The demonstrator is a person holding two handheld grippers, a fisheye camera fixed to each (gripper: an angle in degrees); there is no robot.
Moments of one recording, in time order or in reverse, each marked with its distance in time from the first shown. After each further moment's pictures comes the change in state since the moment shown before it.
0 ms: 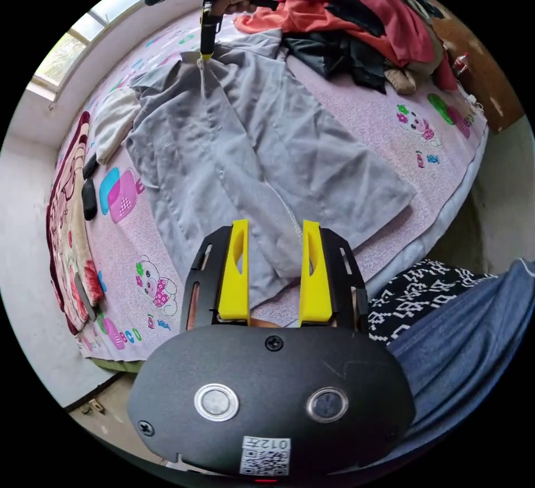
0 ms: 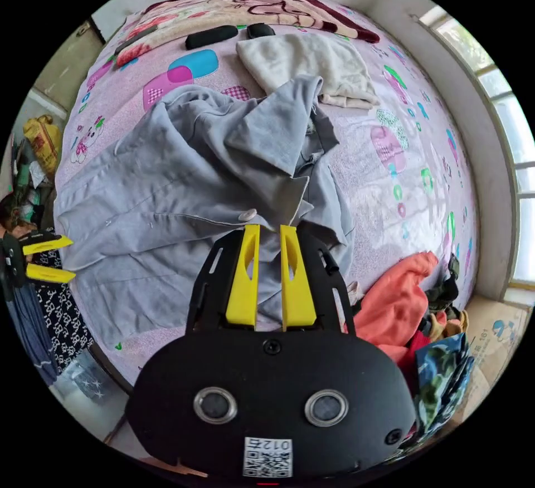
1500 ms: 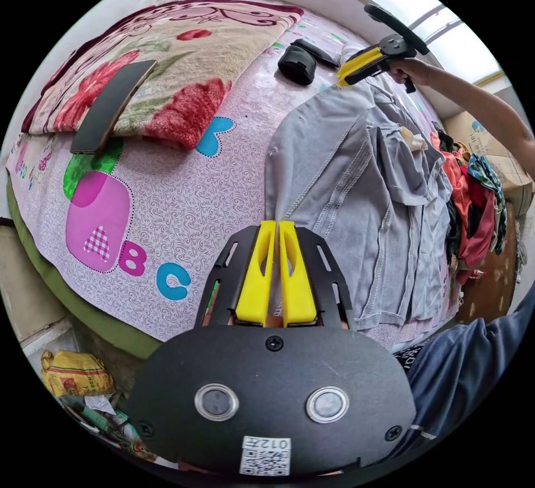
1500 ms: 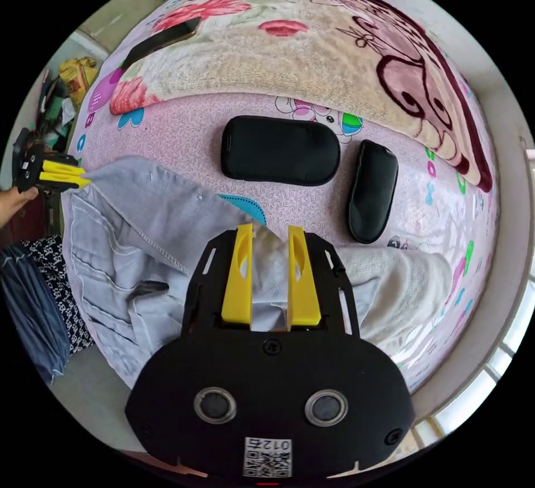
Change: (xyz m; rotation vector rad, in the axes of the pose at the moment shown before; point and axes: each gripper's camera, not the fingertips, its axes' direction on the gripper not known) left arm -0.392 0.228 0.082 0.105 0.199 -0.844; right arm -0.168 -0.471 0.138 -0.147 -0.078 -0.567
